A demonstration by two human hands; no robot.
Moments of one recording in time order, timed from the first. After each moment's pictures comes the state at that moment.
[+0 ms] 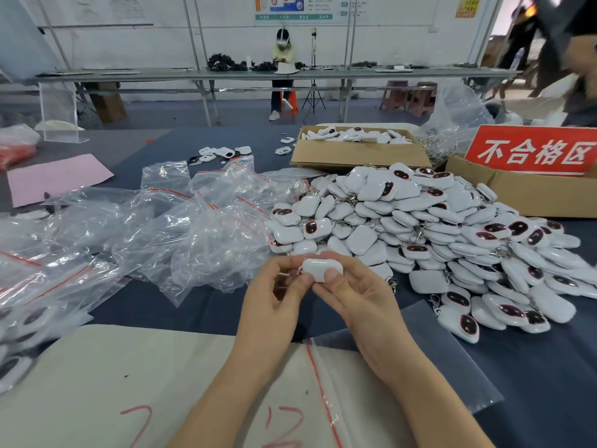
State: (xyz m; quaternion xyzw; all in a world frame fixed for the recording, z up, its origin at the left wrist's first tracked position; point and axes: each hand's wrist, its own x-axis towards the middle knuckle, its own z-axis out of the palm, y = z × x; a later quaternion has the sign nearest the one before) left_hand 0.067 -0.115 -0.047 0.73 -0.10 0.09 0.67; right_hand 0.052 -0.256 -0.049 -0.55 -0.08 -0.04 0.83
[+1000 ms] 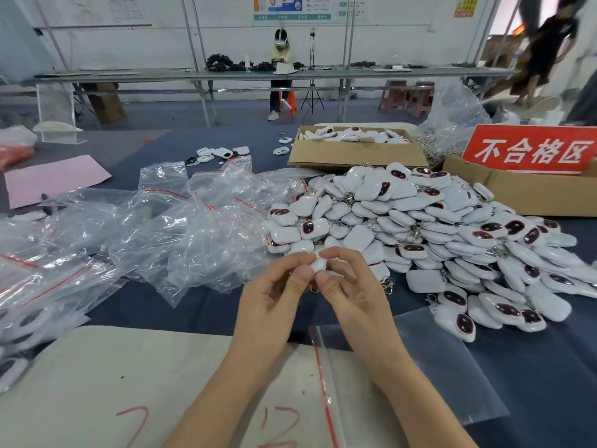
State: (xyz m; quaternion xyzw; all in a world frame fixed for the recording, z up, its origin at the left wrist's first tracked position) left_hand 0.064 -0.117 -0.042 0.66 -0.16 0.08 0.73; right_hand 0.044 -0.250 -0.044 -0.66 -0.09 -0.14 0.74
